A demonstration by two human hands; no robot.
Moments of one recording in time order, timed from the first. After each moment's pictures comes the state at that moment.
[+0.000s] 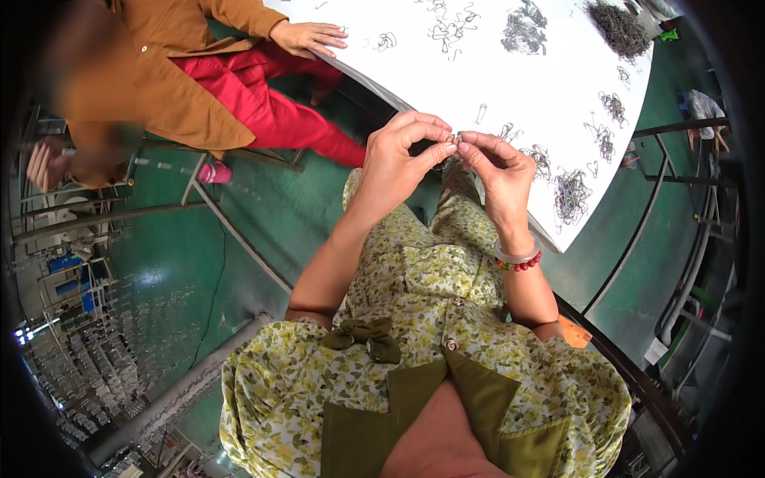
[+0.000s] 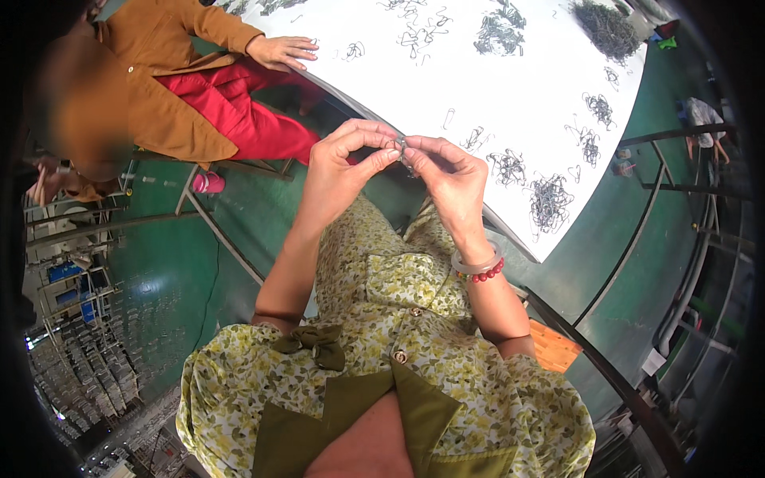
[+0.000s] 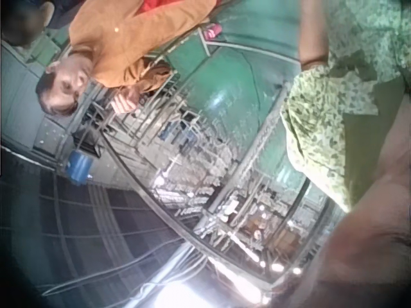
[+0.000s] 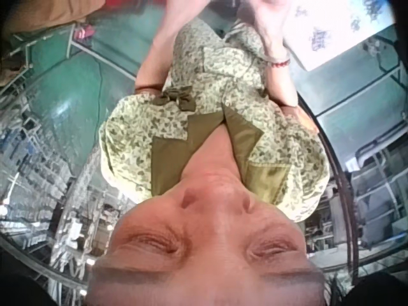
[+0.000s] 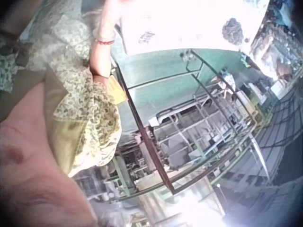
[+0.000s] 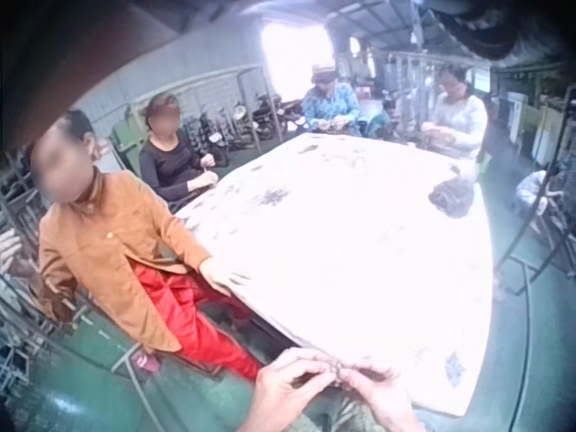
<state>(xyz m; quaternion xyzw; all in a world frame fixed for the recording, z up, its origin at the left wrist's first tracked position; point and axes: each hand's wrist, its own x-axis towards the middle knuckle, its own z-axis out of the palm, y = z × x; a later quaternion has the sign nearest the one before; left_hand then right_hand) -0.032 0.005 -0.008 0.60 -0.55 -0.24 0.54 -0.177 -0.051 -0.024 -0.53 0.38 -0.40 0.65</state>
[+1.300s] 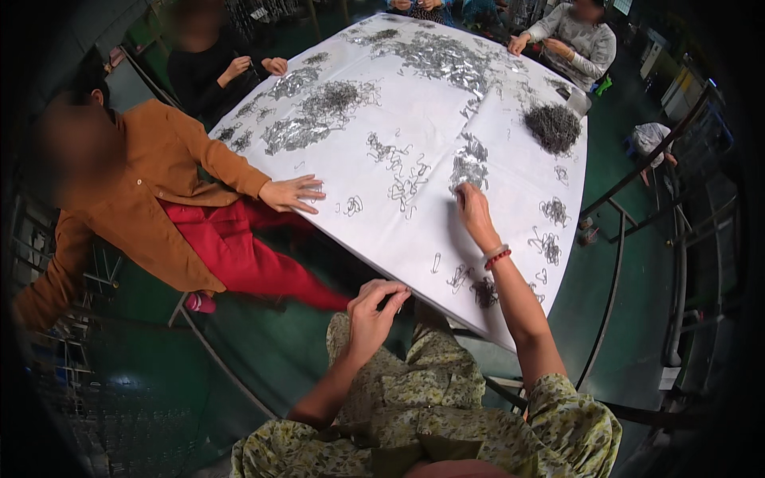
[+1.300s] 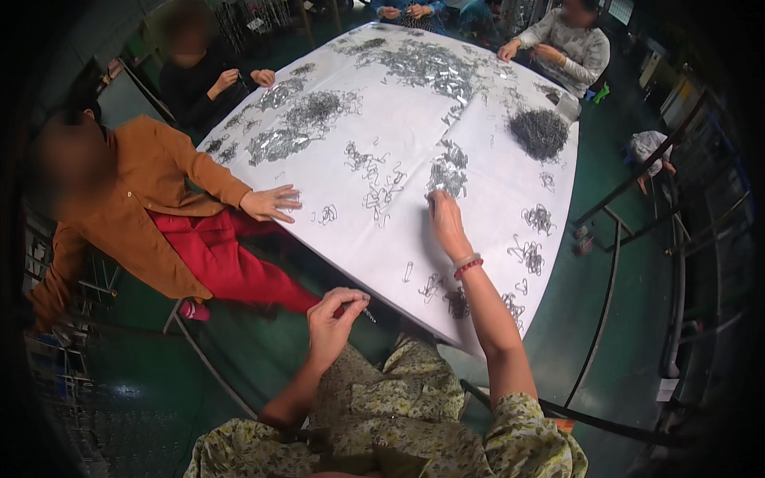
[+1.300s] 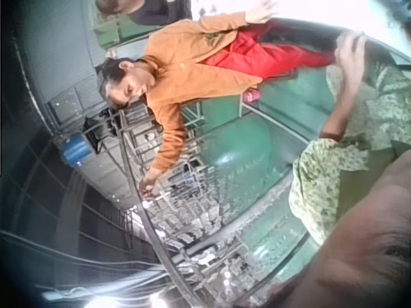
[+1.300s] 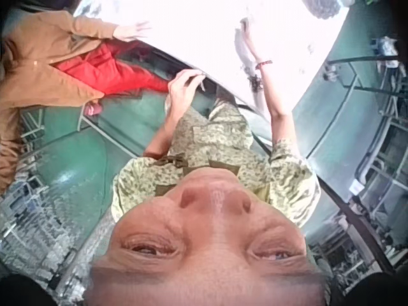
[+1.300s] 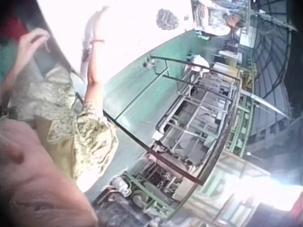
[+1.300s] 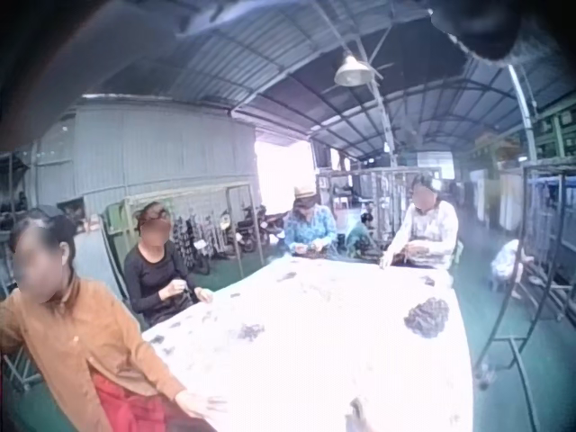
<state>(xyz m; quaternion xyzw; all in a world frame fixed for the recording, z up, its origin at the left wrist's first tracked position) -0.042 -0.014 -0.034 0.62 -0.53 -0.15 0.57 -0.172 -0.275 -0.103 -0.82 0.39 -0.38 0.18</state>
